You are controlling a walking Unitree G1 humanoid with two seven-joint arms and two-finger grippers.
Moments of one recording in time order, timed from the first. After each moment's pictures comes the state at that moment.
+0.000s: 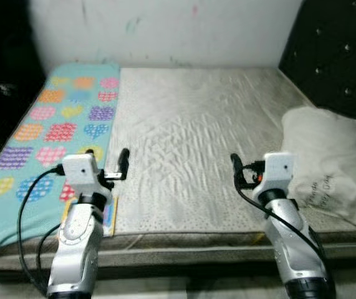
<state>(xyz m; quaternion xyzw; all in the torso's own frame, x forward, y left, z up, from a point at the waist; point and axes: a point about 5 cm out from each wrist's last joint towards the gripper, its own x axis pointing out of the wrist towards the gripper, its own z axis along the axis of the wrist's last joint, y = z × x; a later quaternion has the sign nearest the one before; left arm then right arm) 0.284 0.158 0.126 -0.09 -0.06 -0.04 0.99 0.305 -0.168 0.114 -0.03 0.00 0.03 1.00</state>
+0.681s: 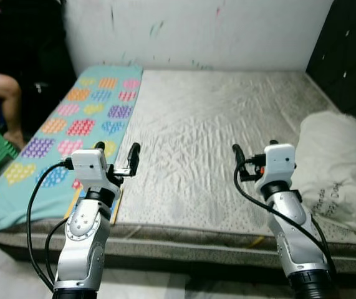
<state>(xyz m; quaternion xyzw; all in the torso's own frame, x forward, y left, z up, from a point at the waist) 0.285 0.151 0.136 -0.09 -0.08 -0.07 0.99 0.310 -0.165 0.128 -0.05 -0.05 0.04 1.00</state>
